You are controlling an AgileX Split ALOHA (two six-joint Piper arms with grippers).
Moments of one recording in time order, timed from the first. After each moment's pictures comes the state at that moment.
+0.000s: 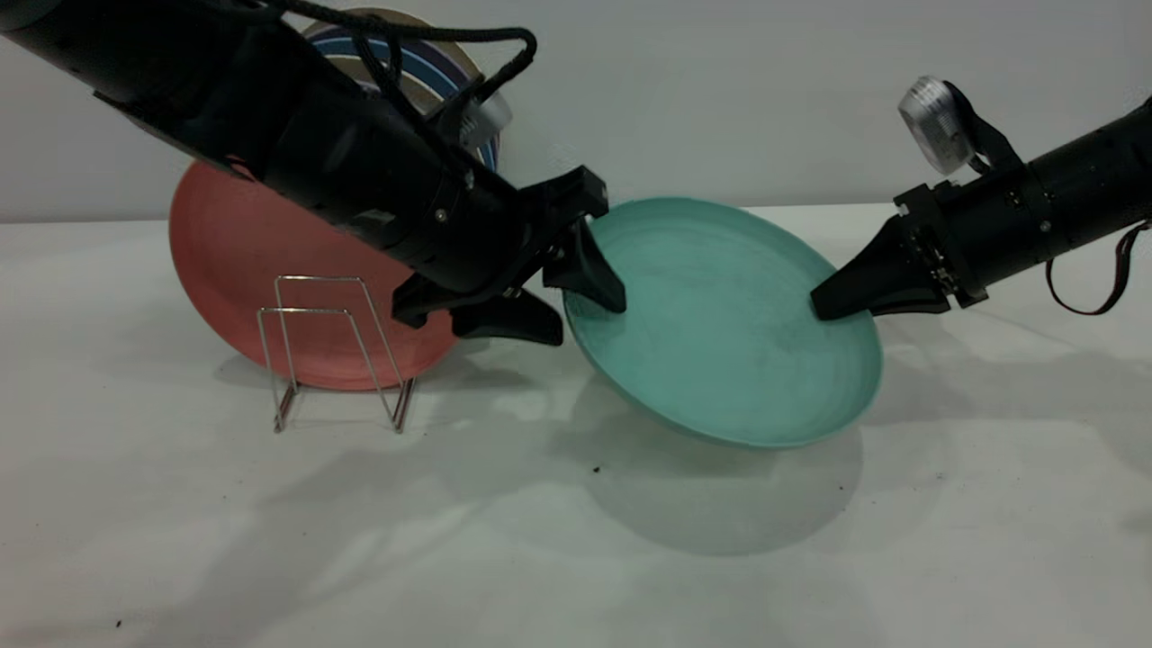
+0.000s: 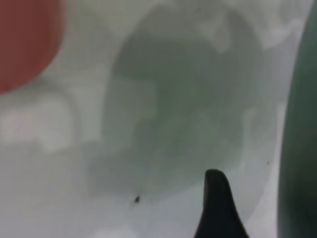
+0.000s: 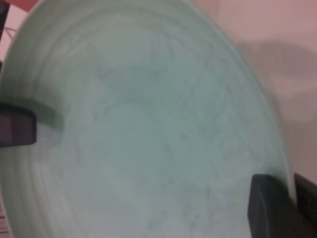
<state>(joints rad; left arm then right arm) -0.41 2.15 -1.21 -1.39 0.31 0.82 -0.07 2.47 -1.55 1.23 1.05 -1.28</state>
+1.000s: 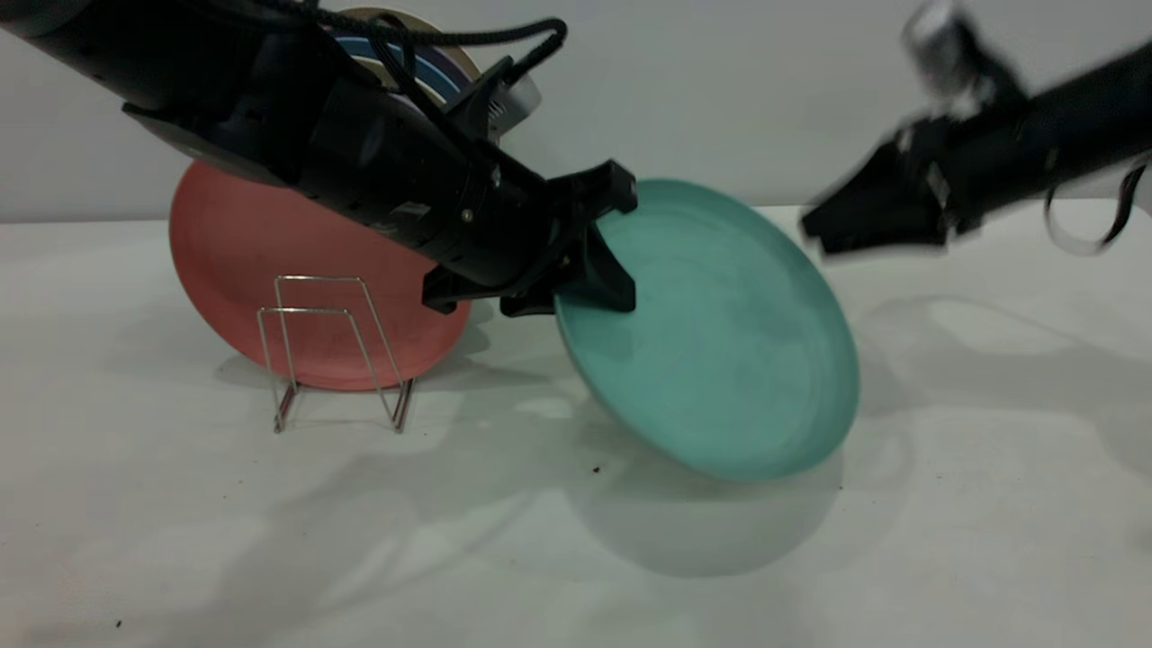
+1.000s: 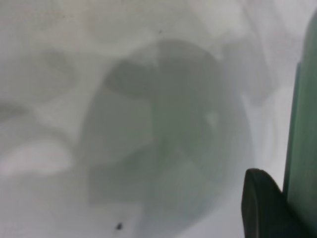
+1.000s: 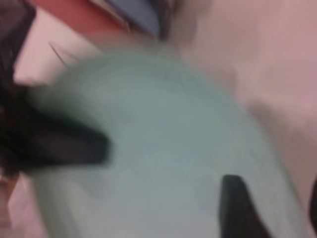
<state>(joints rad) -0.44 2.16 -1.22 -1.53 0.30 1.04 -0.07 2.35 -1.55 1.27 1.08 -1.30</state>
